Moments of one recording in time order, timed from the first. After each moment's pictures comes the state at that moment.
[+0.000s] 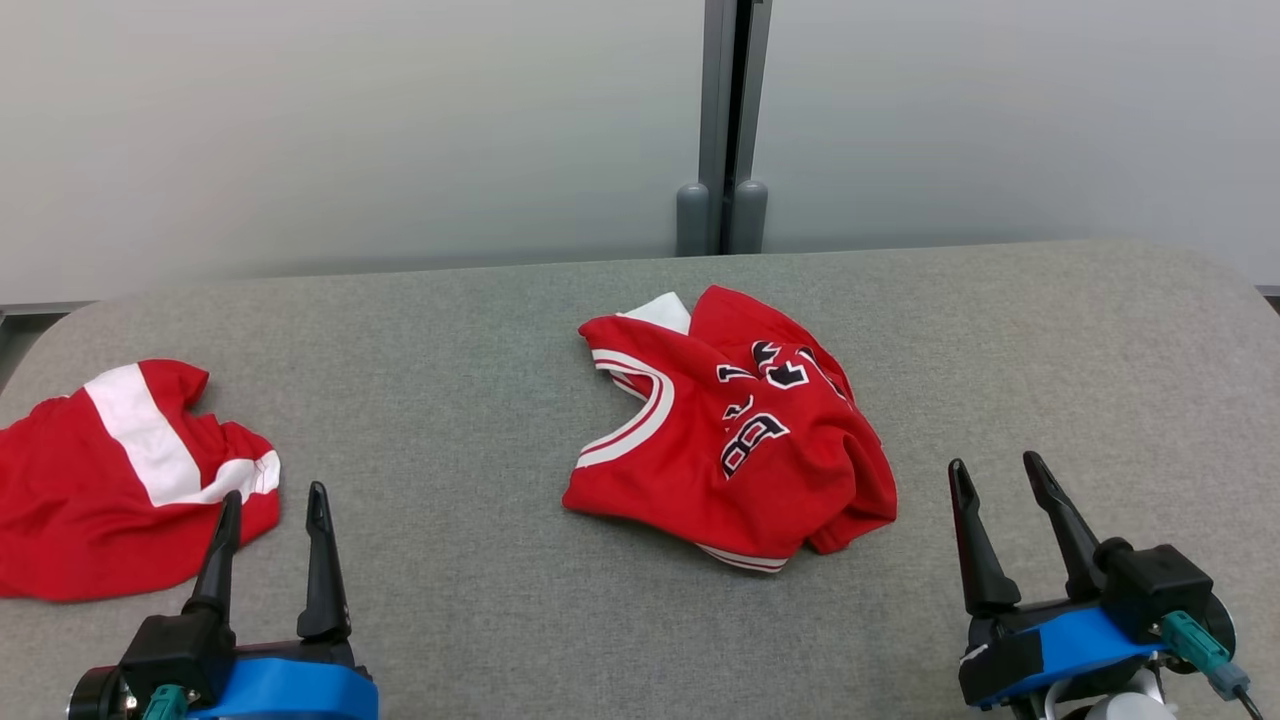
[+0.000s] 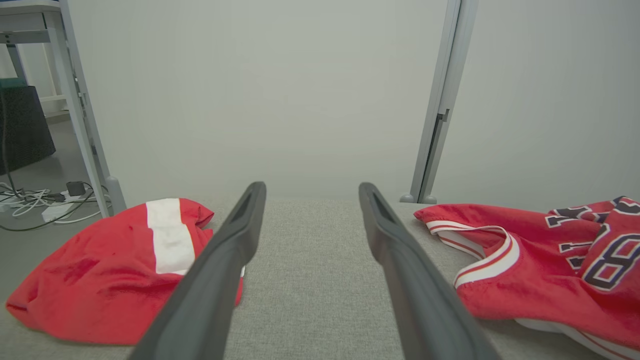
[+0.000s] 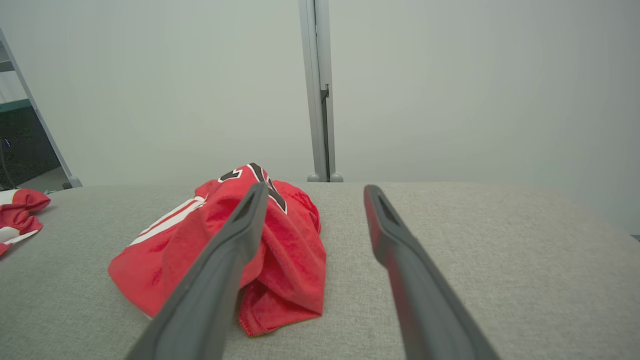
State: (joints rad) left arm 0.01 0.13 -0.02 0.18 -0.20 -0.03 -0.26; right arm -0.08 -0.05 0.00 0.24 0.12 0.13 -0.26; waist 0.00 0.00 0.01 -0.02
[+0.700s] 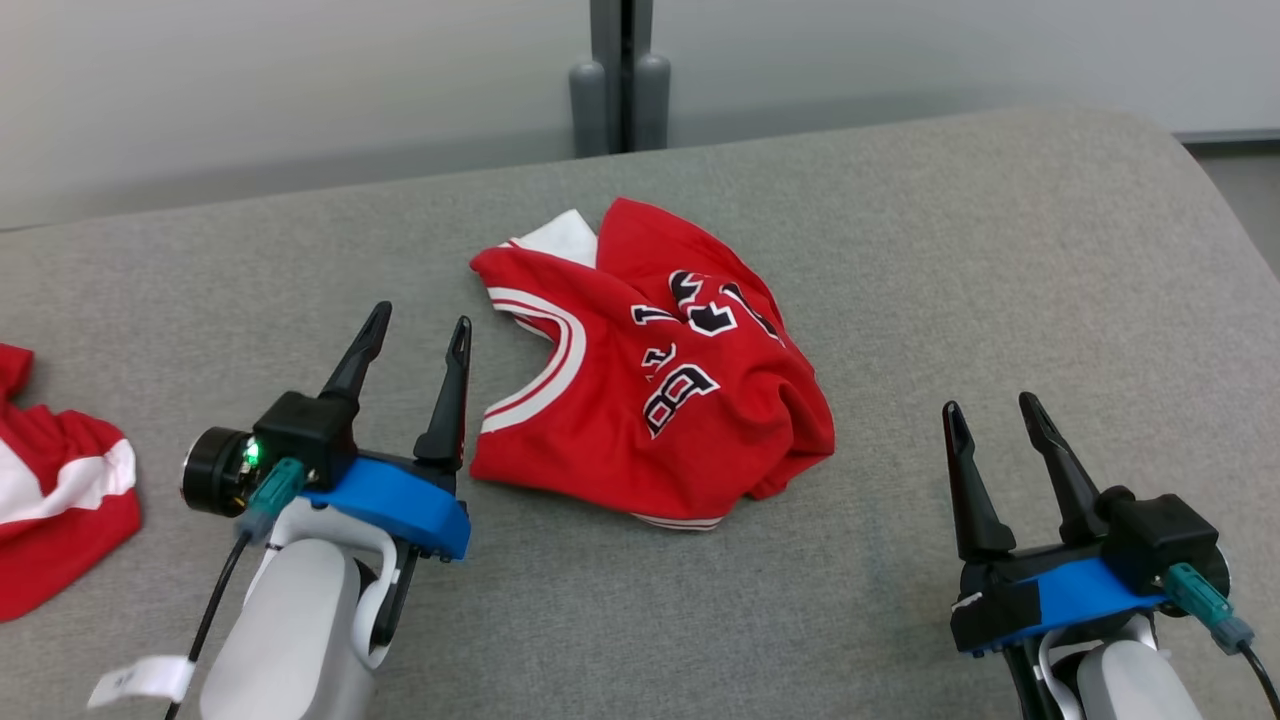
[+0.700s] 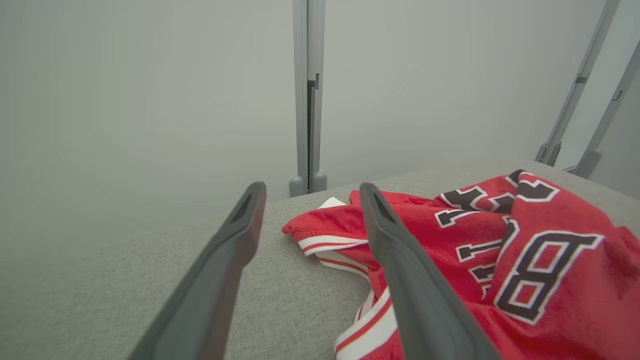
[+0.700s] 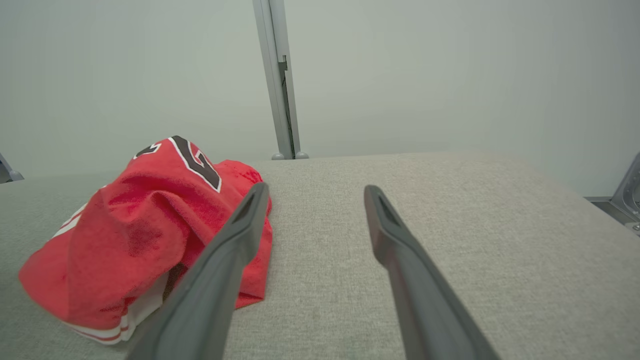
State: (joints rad) left arm -0.39 0.15 -0.24 0.44 -0.21 -0.12 -0.24; right arm -0.16 -0.05 0.02 0.23 0.13 0.13 -0.26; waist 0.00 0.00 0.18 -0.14
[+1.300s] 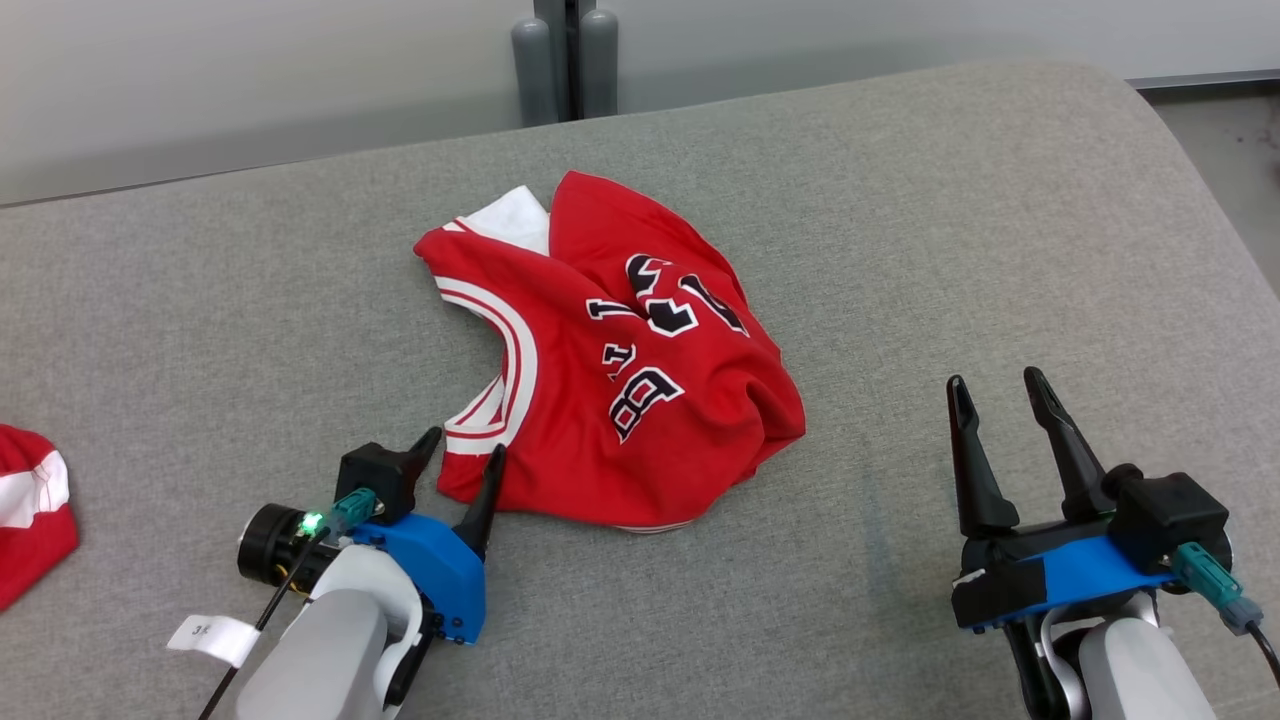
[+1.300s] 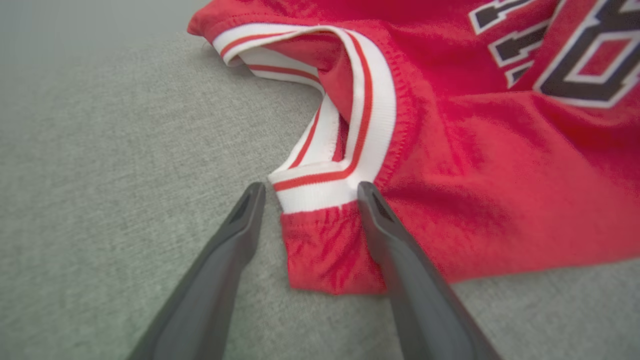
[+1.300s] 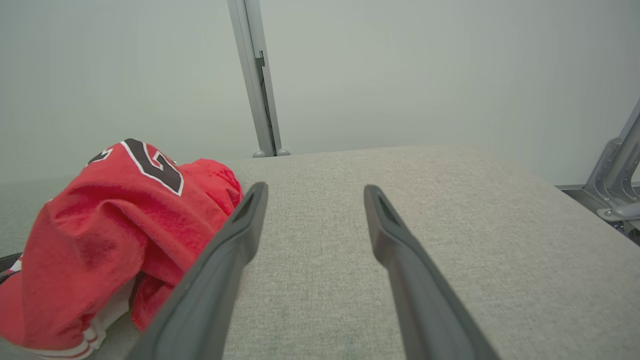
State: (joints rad) left arm -0.48 0.19 -0.52 0.81 -0.38 -0.13 -0.18; right arm -0.20 -0.05 0.01 0.23 0.15 0.13 -0.26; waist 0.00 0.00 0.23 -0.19
